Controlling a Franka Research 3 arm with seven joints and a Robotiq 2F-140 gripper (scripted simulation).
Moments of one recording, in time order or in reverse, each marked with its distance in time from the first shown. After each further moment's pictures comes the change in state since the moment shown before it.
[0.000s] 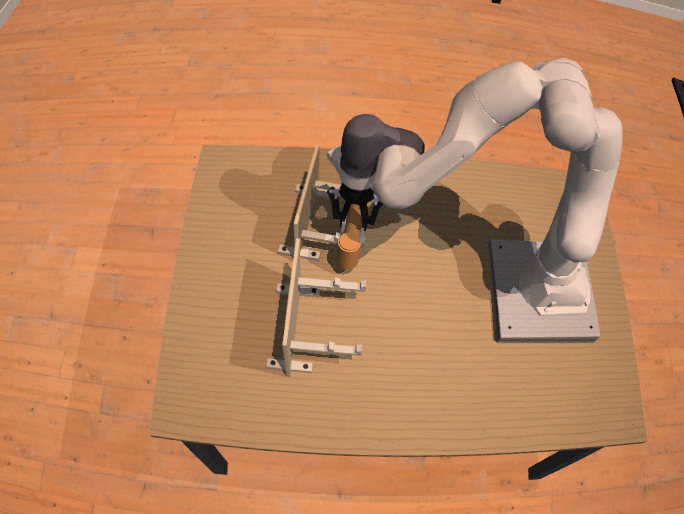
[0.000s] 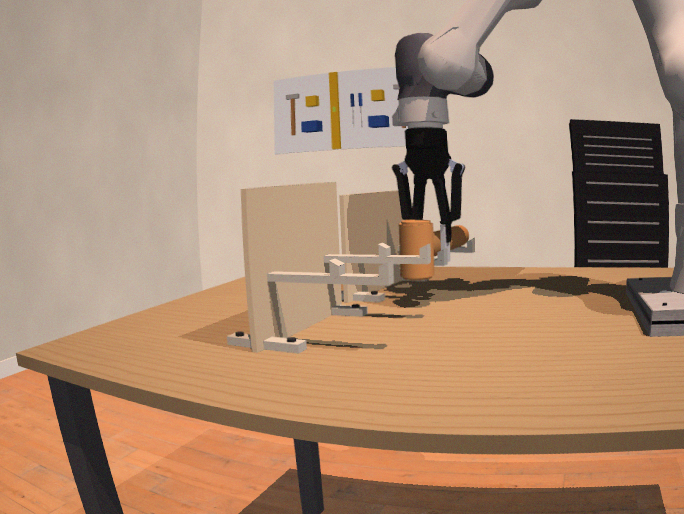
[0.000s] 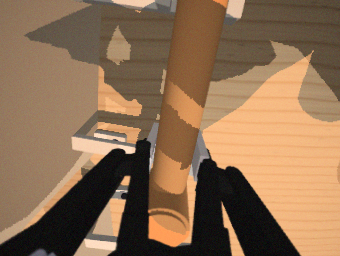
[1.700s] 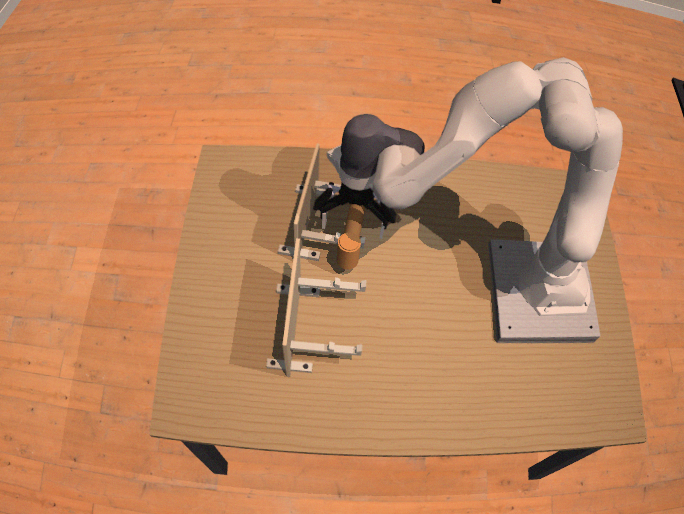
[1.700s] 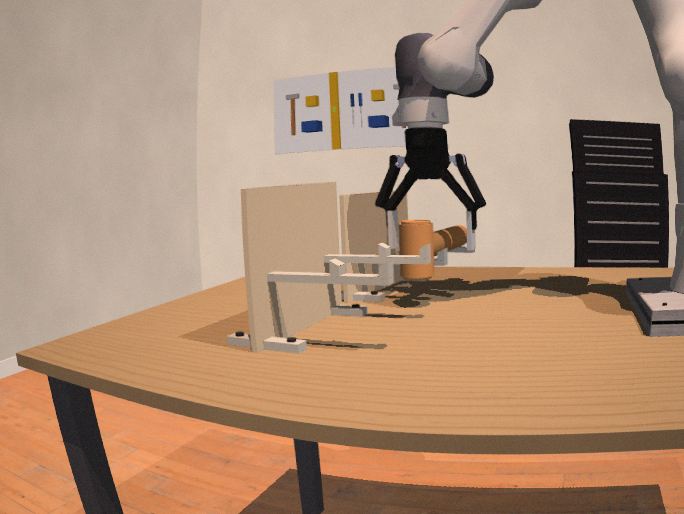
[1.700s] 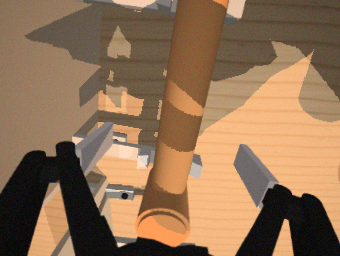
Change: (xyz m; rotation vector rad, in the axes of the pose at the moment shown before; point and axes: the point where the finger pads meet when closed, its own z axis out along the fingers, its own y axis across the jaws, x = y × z) arm 0.000 0.000 0.000 0.001 0.000 0.000
